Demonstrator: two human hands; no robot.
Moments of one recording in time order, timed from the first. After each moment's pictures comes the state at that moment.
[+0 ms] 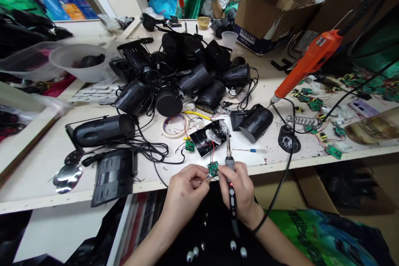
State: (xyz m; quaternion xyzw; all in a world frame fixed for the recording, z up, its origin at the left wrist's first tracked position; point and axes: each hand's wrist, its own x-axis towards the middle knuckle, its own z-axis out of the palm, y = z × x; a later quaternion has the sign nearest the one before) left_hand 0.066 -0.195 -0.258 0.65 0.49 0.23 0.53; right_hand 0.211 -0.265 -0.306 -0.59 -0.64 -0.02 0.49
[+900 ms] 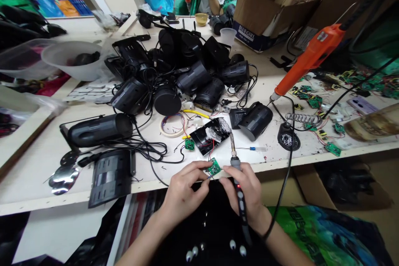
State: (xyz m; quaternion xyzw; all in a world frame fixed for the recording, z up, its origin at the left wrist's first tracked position) left_hand 0.057 -0.187 -0.270 0.83 0.32 0.28 0.36; right_hand 0.222 -0.275 -0.291 -0.59 -0.63 0.02 0.51
